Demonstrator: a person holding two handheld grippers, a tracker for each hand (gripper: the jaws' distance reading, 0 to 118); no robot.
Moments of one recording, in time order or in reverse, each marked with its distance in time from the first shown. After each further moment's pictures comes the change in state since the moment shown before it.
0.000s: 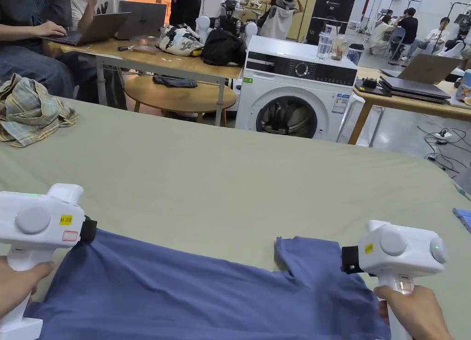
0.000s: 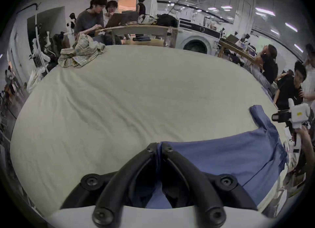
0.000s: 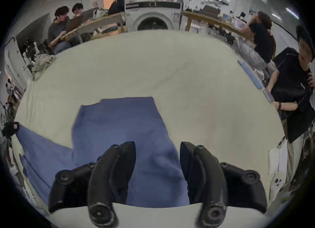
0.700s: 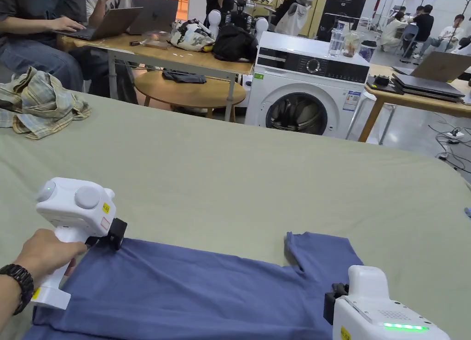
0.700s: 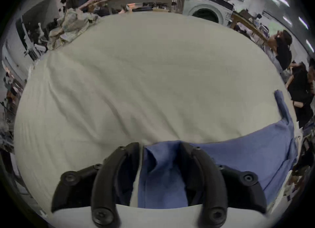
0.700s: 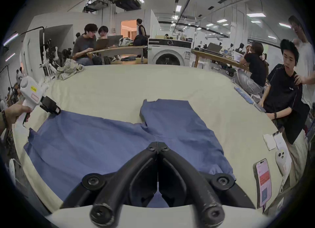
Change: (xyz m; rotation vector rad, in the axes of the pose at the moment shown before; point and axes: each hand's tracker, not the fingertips) left arm 0.007 0.017 -0.087 -0.252 0.077 -0.036; right arm -0.102 -0.157 0.114 0.388 0.035 0.084
